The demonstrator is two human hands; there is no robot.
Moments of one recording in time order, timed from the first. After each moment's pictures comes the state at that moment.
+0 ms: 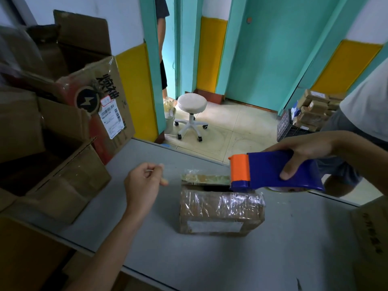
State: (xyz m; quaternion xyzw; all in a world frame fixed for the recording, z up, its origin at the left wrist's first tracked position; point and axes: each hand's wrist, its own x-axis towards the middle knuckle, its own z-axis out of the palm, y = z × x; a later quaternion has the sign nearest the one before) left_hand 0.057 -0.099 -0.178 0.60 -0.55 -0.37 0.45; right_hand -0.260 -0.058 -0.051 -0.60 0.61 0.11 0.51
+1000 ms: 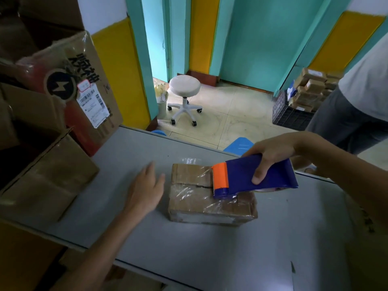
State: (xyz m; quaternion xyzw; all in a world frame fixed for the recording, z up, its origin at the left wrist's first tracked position) left_hand 0.053 -0.107 -0.226 0.58 -0.76 -0.29 0.10; right_hand -0.239 -0.079 -0.106 -0.56 0.64 0.18 0.50
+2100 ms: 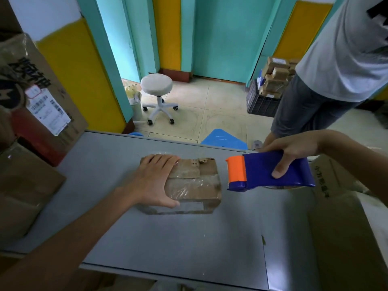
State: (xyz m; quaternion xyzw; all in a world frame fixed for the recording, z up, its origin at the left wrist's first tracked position) left_hand -0.011 -0.104 -0.215 0.27 -0.96 -0.07 -0.04; right_hand -0.326 0.020 -0.100 -0.50 0.68 0.09 0.53
